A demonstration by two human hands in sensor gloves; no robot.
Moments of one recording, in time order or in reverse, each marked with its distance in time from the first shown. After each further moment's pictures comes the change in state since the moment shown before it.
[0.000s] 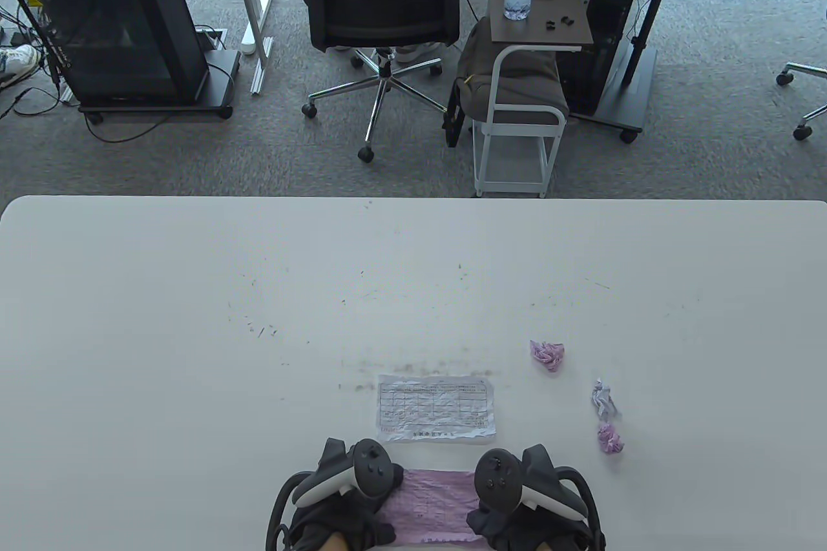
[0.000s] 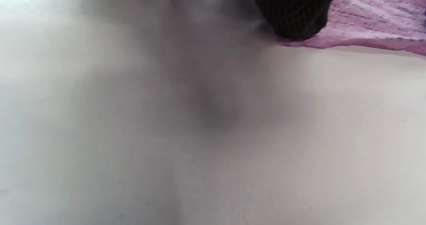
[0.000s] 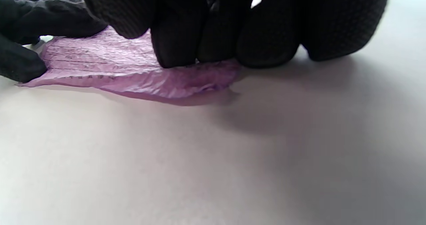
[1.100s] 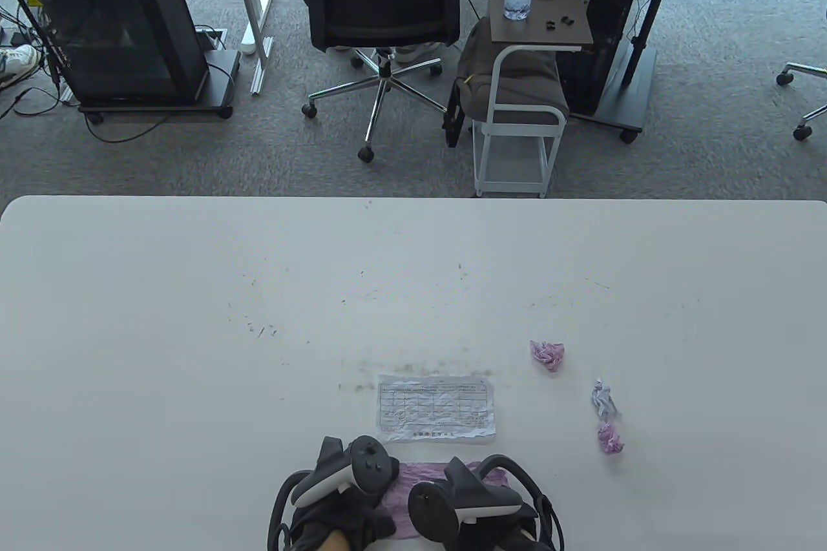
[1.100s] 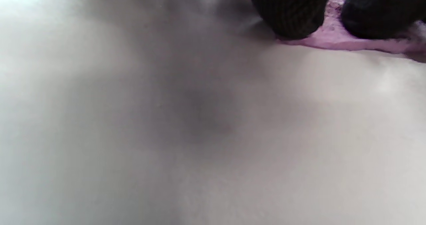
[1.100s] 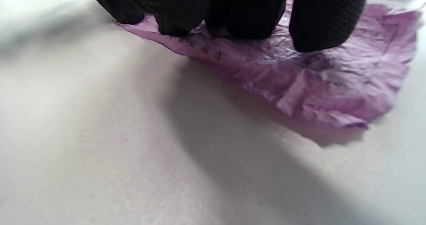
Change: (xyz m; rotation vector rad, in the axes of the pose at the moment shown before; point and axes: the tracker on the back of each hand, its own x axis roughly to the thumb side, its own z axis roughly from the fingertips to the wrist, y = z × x) left_hand -0.002 0.000 -0.001 0.028 0.006 0.034; right_hand 0.076 0.011 -0.015 0.104 -0.363 0.373
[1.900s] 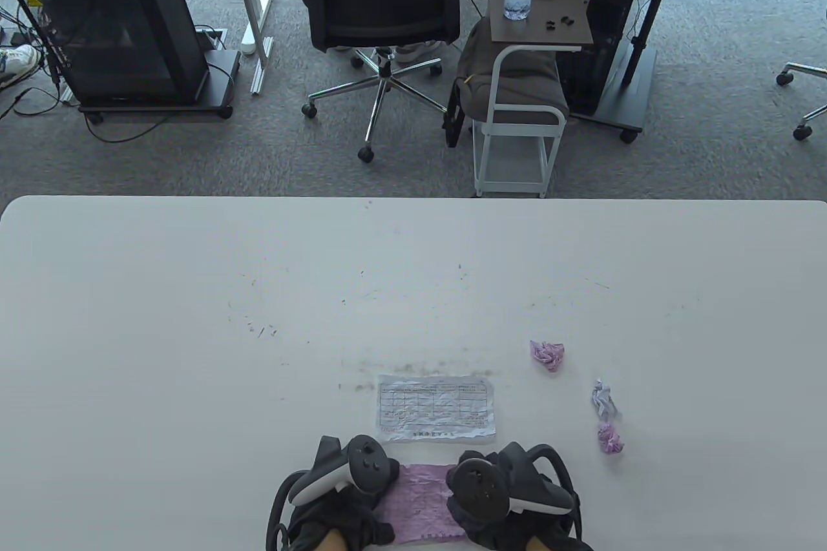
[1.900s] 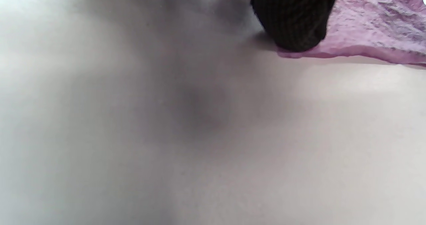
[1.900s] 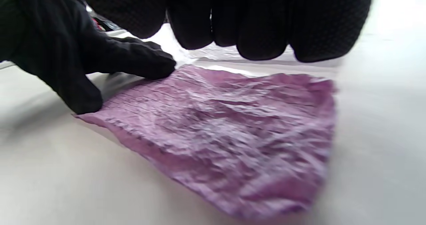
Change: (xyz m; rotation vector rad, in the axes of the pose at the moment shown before) left_hand -0.003 0.002 0.000 -0.023 -0.017 0.011; right_hand -0.026 -0.015 0.024 -0.365 0.017 -0.111
